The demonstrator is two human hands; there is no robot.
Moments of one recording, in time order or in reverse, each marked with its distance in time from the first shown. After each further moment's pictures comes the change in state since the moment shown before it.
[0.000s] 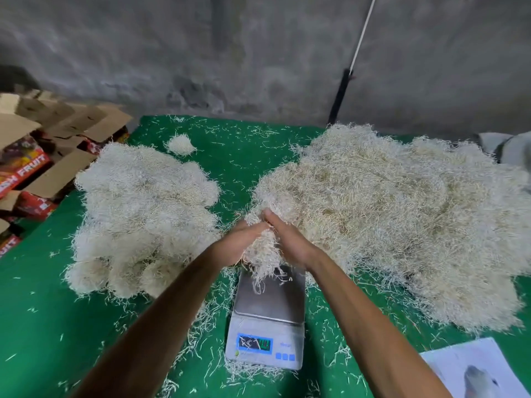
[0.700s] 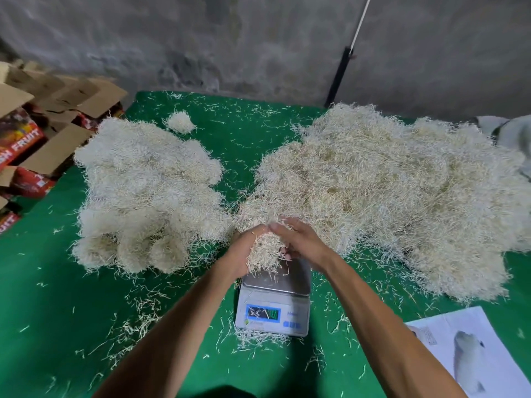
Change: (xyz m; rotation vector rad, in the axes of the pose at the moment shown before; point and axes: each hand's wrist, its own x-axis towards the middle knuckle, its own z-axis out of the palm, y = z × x) left_hand -0.019 -0.076 -0.007 -0.295 0.022 -0.085; right_hand -0.028 0.048 0.019 0.096 0.201 0.065
